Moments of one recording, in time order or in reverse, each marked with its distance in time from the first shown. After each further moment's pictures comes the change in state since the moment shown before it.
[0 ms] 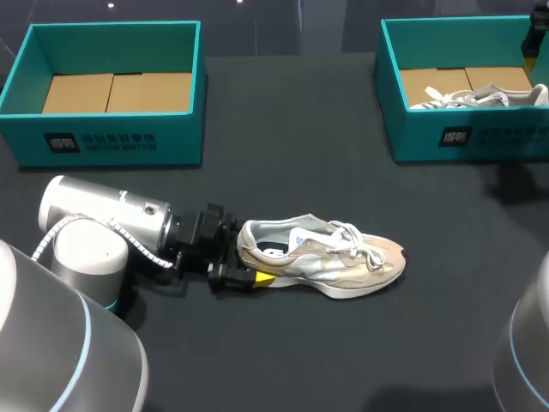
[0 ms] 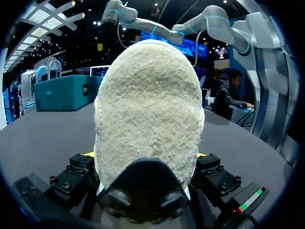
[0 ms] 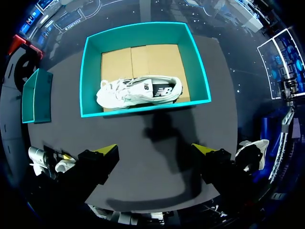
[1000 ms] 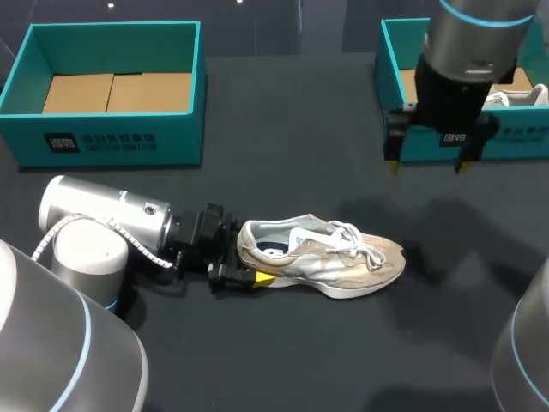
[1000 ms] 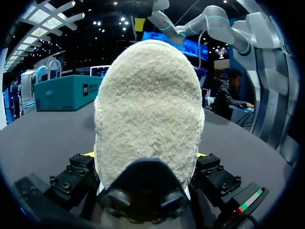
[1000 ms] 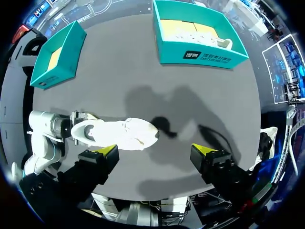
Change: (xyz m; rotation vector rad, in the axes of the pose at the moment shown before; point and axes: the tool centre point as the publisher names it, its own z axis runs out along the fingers) left arm 0.000 0.000 0.000 0.000 0.000 0.000; right arm 0.227 -0.210 0.011 -0.020 0.019 -0.050
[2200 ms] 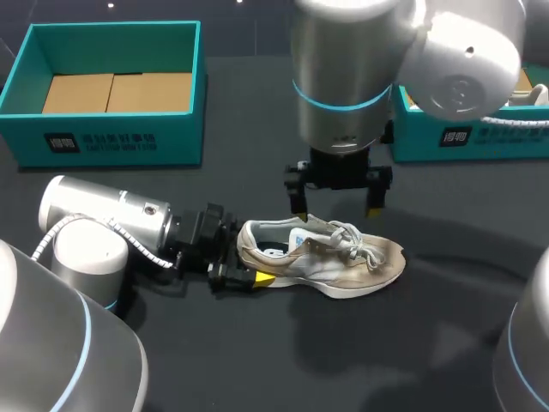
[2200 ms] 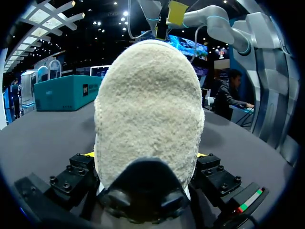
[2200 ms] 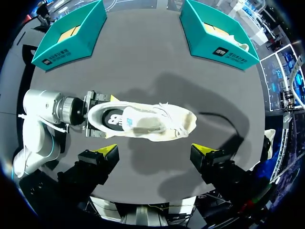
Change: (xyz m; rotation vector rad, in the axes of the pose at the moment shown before) left arm 0.000 0.000 0.000 0.000 0.000 0.000; right arm 0.119 -0.052 0.041 -0.027 -0.067 -0.053
